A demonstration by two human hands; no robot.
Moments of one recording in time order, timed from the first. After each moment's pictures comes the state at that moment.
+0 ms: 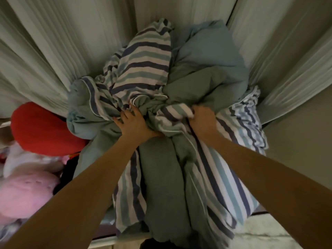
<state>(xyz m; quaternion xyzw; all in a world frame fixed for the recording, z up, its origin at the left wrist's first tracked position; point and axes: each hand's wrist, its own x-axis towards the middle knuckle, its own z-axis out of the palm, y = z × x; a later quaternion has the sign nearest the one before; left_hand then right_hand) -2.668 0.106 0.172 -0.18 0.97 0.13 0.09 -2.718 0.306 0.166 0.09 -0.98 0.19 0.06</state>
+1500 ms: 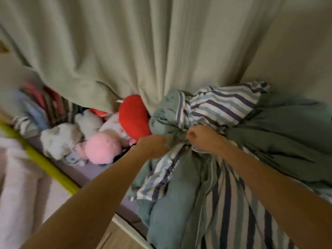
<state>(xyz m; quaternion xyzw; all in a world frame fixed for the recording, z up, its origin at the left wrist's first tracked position) -2.565 0.026 0.242 -0.26 0.94 0.15 0.15 -2.714 0.147 0.247 0.50 -0.85 0.10 -0.14</state>
